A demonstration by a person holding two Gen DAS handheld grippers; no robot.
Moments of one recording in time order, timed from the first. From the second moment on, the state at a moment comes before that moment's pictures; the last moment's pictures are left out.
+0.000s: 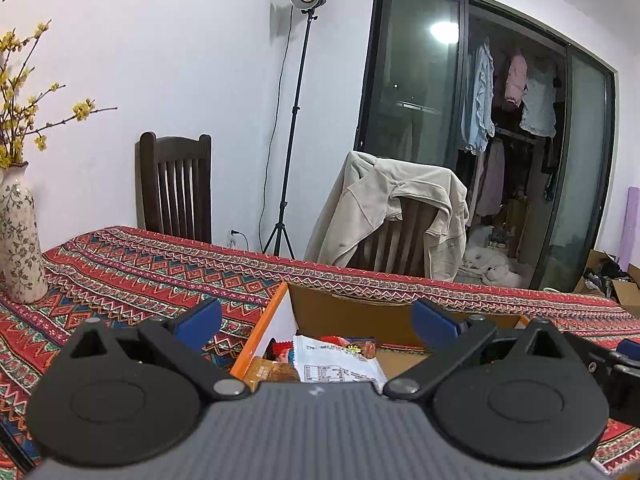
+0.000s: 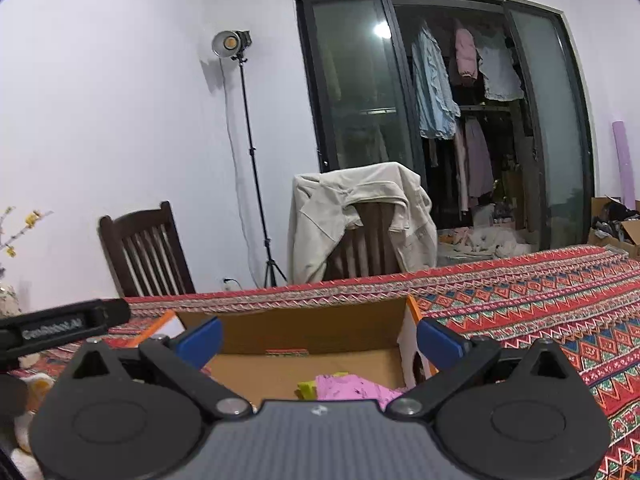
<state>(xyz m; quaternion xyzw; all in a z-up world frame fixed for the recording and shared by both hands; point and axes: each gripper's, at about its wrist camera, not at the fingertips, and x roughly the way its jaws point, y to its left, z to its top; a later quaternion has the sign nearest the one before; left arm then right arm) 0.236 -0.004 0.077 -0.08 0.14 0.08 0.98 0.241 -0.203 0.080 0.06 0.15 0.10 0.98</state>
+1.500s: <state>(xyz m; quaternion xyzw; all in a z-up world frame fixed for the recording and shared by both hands) 0.111 0.033 0.004 -0.09 0.22 0.08 0.97 0.112 -0.203 0.016 0.01 0.26 0.11 0.96</state>
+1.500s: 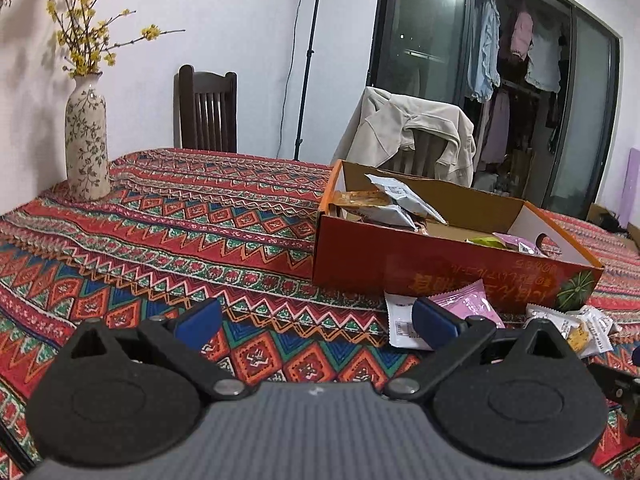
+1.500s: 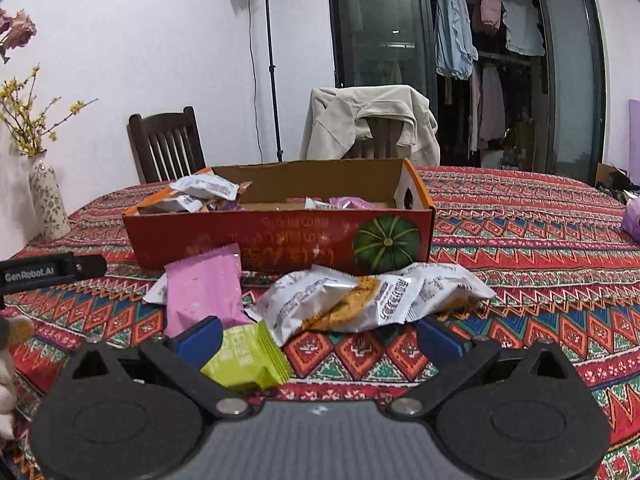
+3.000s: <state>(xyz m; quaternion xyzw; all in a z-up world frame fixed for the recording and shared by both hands) 0.113 0.048 -0.003 -0.13 0.24 0.09 0.96 0.180 -0.157 0.007 -0.08 0.29 0.12 0.94</state>
